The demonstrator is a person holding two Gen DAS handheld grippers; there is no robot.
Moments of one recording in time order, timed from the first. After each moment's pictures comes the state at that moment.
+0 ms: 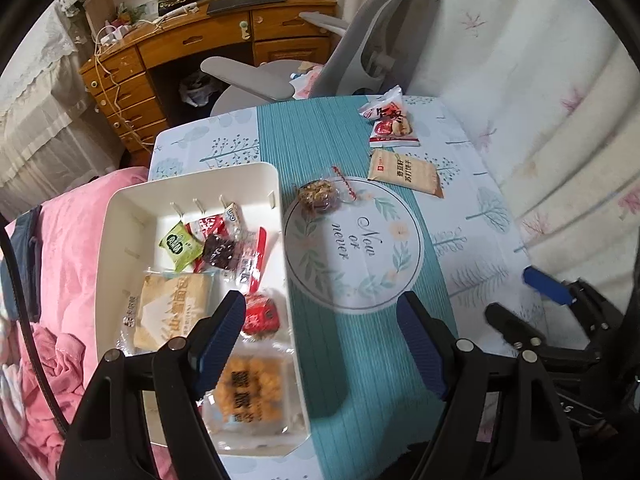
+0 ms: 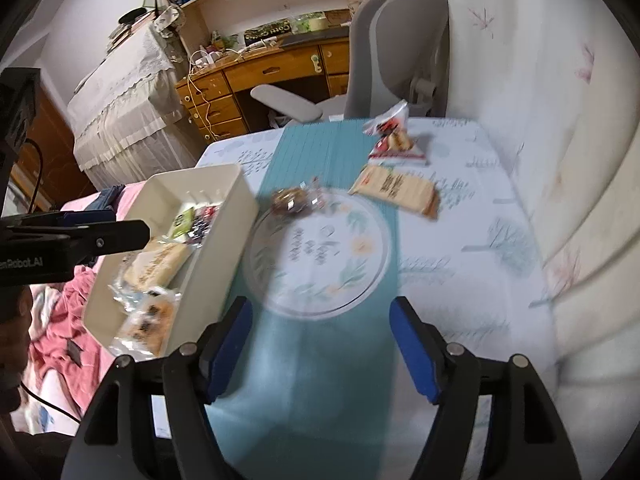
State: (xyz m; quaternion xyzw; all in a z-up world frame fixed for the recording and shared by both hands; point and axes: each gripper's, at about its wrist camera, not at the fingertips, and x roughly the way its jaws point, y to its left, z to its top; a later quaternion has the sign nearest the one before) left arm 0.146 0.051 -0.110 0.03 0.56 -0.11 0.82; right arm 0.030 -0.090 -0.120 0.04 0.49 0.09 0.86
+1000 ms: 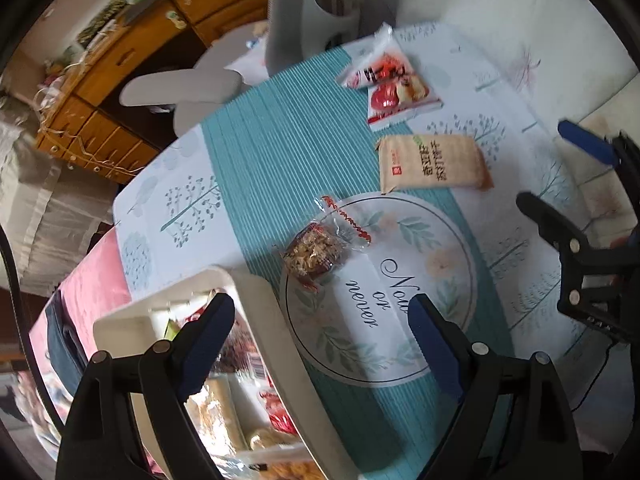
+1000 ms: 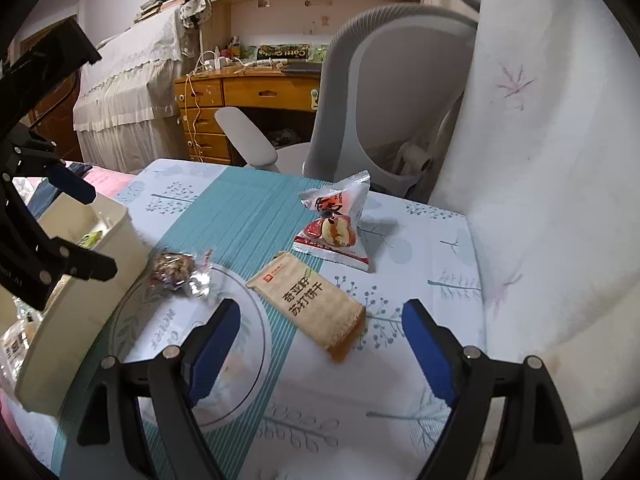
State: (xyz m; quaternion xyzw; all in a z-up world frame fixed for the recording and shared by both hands) left arm 0.295 -0.036 -0.185 0.20 0.63 -0.14 0.73; right arm 0.166 -0.147 -0.168 -0.09 0.41 0.10 0.90
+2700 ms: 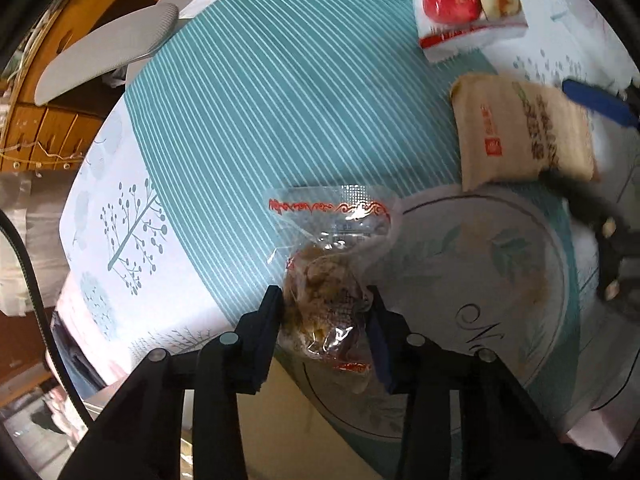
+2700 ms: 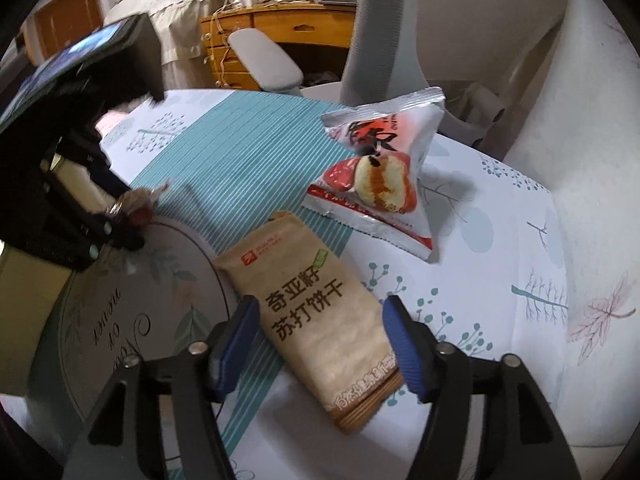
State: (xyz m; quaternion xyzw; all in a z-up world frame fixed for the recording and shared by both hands) left arm 0.375 -0.044 -0.305 0.25 0.71 -0.15 0.64; right arm 0.240 -0.135 -0.260 -0.12 0.50 0.18 0.84
